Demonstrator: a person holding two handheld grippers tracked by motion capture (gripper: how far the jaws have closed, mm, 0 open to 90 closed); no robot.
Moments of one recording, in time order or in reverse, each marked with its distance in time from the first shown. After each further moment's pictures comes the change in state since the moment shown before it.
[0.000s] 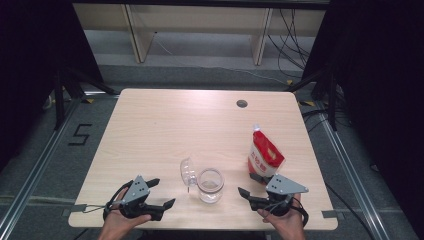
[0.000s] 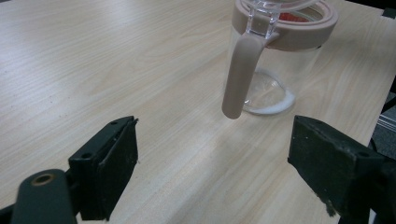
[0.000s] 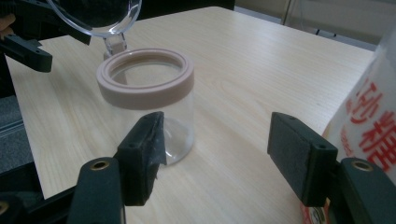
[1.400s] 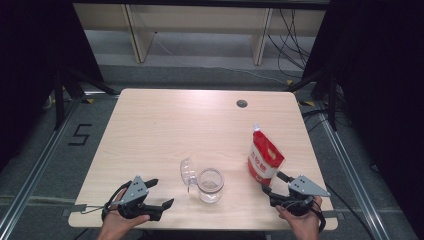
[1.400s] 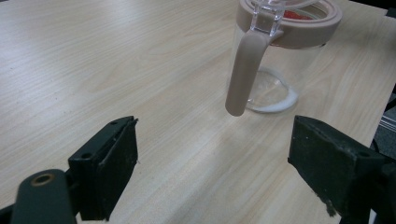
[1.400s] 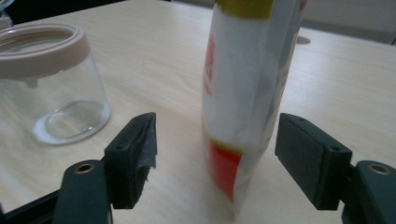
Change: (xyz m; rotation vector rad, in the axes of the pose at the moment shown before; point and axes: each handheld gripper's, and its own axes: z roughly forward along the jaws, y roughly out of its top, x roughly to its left) left arm 0.001 -0.002 -0.001 -0.002 0.010 -0.010; right arm -0.035 -0.031 -0.027 0.004 -0.221 0.112
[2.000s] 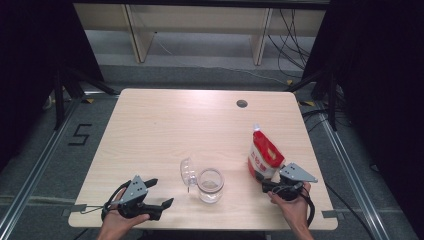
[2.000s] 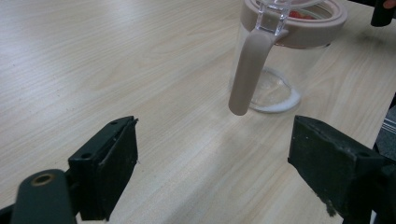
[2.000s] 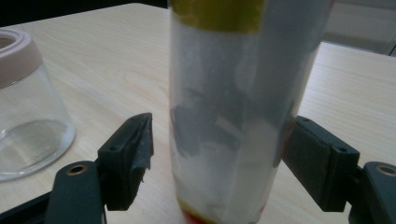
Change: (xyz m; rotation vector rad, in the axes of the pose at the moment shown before) left arm 0.002 -0.001 0.000 -0.003 0.005 -0.023; right arm -0.014 0.005 0.043 -0.028 0.006 0.003
